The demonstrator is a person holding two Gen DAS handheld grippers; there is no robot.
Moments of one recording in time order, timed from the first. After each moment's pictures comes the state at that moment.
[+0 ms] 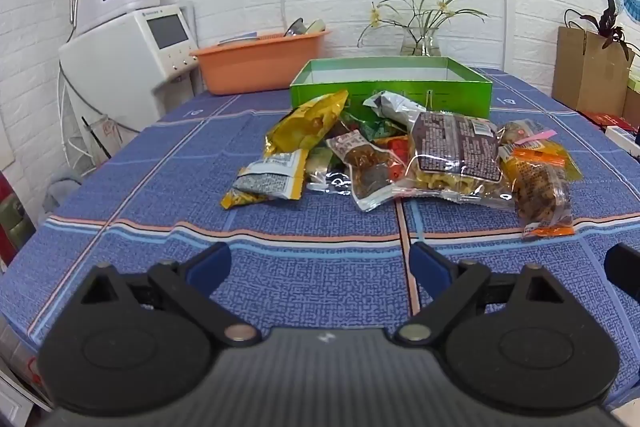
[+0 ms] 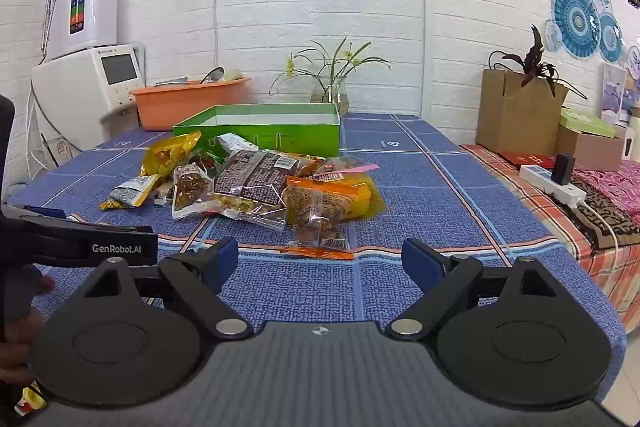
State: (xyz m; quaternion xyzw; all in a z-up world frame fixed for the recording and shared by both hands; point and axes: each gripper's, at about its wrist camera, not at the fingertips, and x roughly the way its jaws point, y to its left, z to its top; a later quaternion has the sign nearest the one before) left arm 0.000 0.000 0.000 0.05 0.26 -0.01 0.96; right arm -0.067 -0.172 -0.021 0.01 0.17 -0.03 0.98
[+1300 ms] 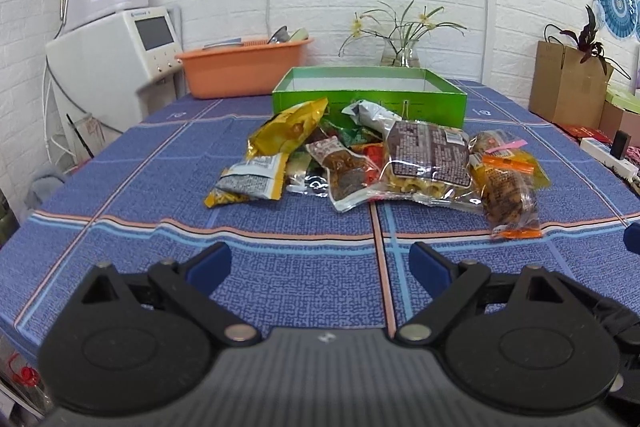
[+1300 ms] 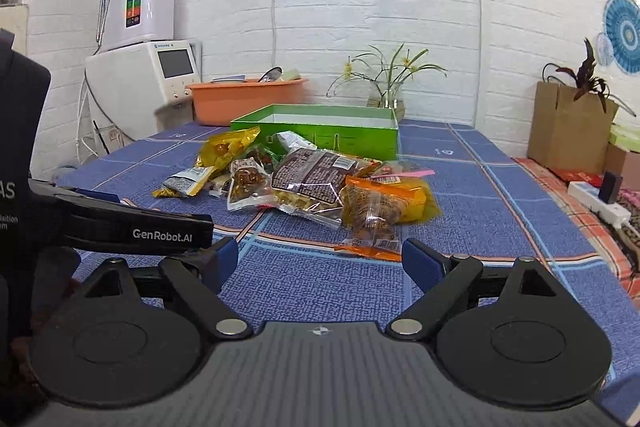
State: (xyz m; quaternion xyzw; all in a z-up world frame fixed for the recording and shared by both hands) left arm -0.015 0.003 0.004 0.03 0.25 -0.05 0.97; right arm -0.074 -0.156 -0.026 -0.01 0.16 0.04 0.99
